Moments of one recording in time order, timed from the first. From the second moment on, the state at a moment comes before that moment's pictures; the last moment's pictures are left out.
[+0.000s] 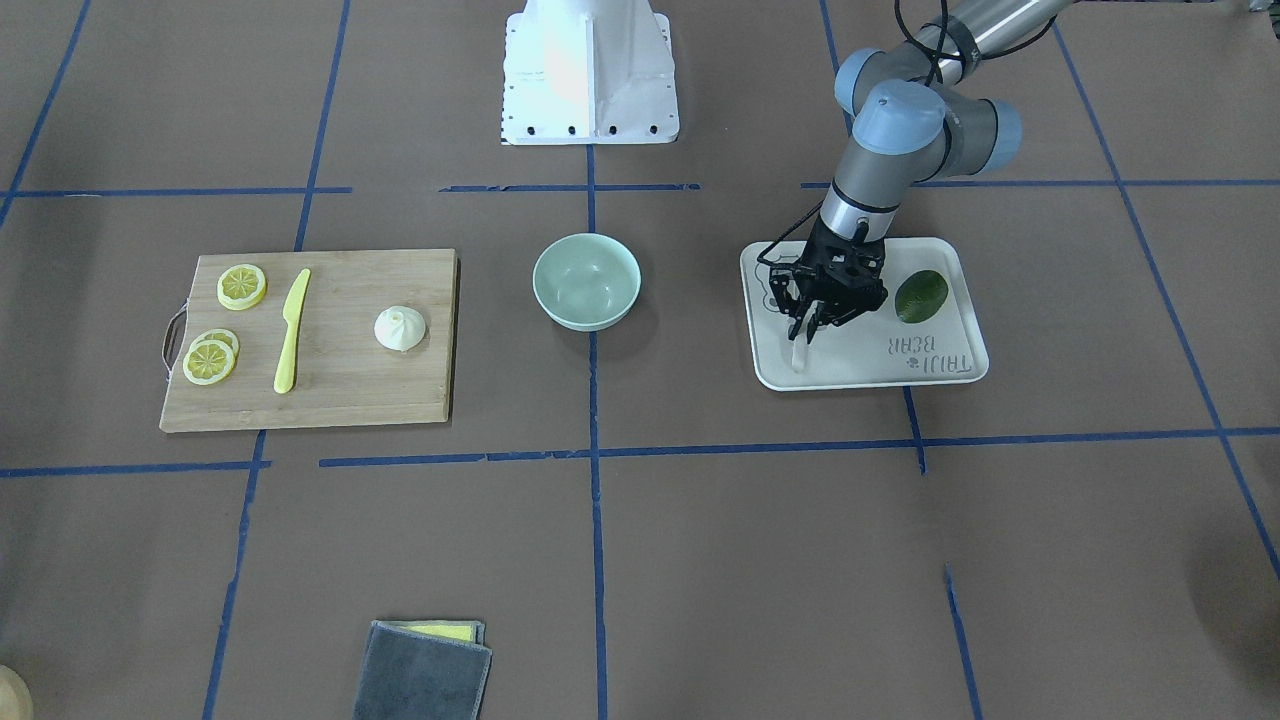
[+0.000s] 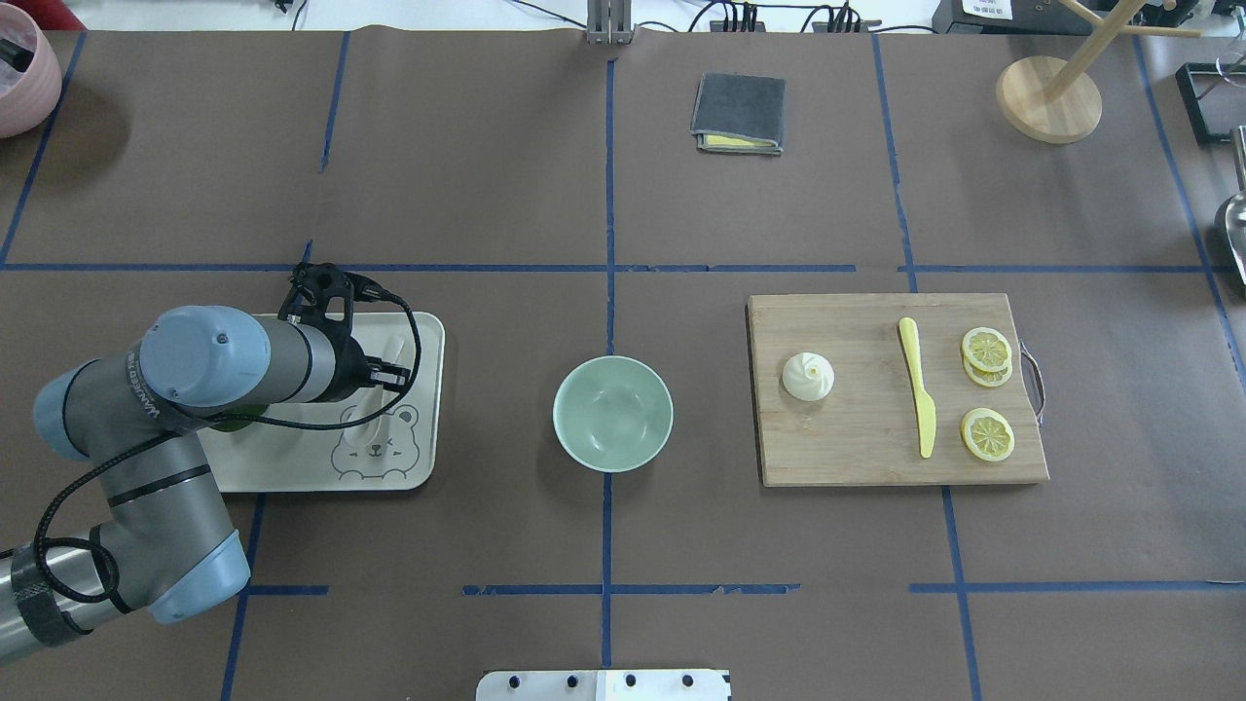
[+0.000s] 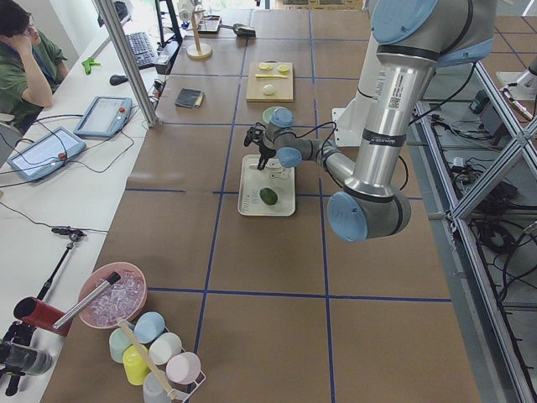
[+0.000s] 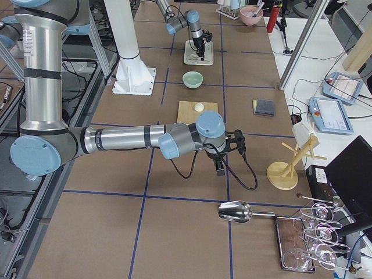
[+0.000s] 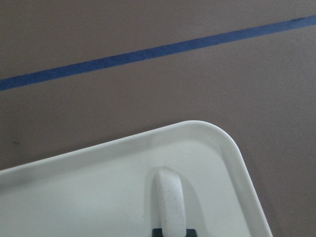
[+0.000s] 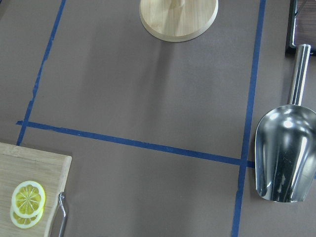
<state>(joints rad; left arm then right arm) -0.54 -1.84 -1.71 -2.12 -1.71 -0.98 1.52 -1.62 1.73 -1.27 2.44 0.17</state>
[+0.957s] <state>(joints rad) -0.47 -2.24 -1.70 -1.72 -1.64 -1.69 1.52 -1.63 1.73 -1.27 2.44 0.17</state>
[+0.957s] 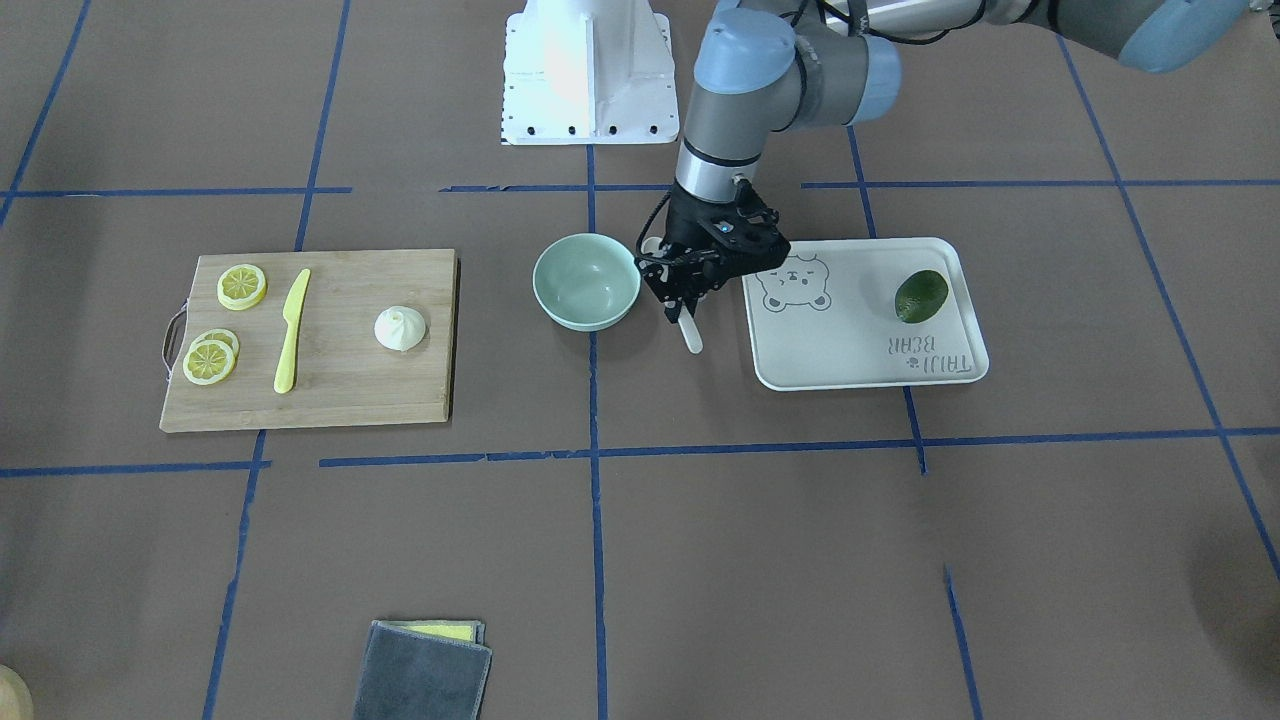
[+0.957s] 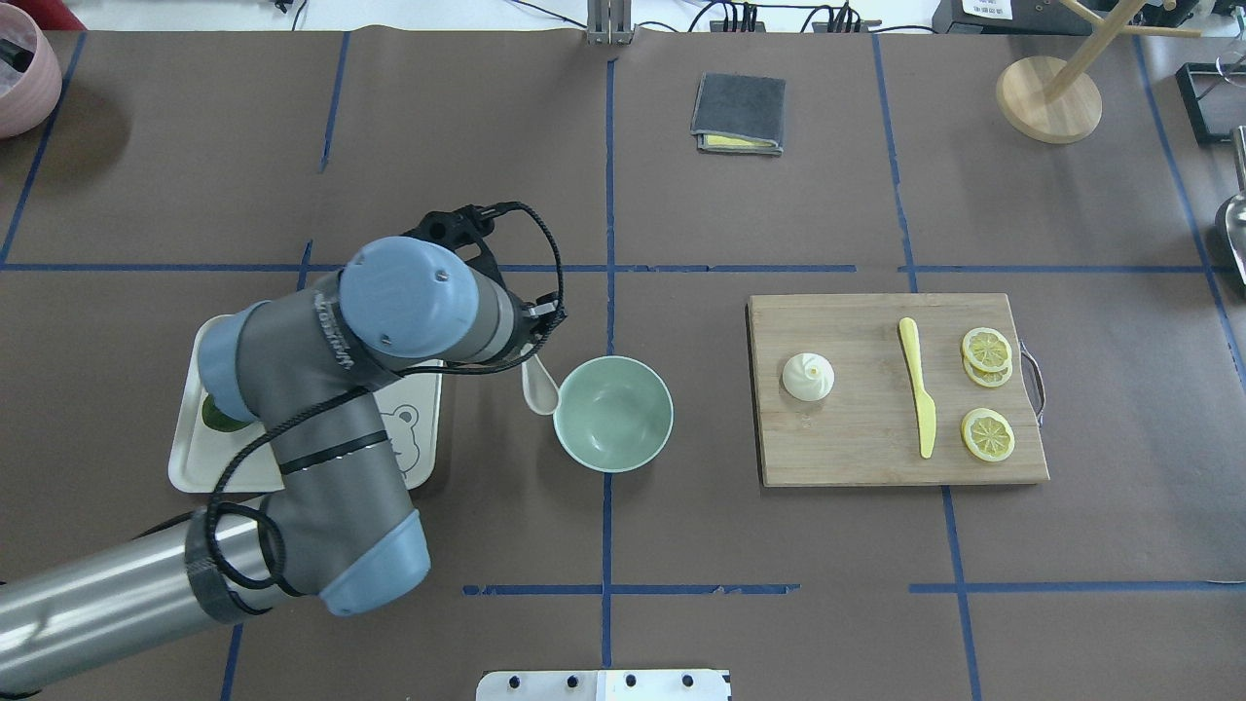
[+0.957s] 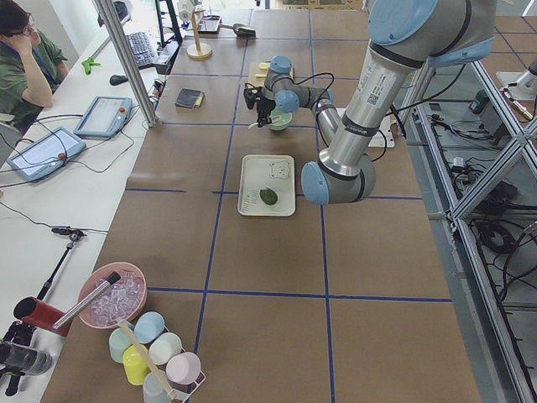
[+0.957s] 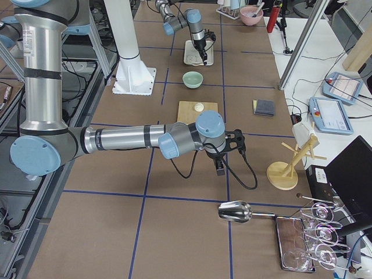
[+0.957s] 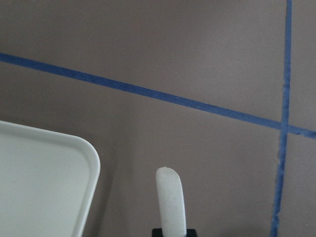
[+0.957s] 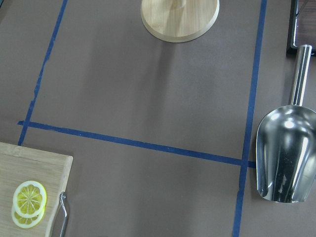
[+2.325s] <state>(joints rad) -0.53 -2.10 -1.89 -1.70 -1.63 -1.11 1.51 -1.62 1.79 -1.27 2.45 0.17</state>
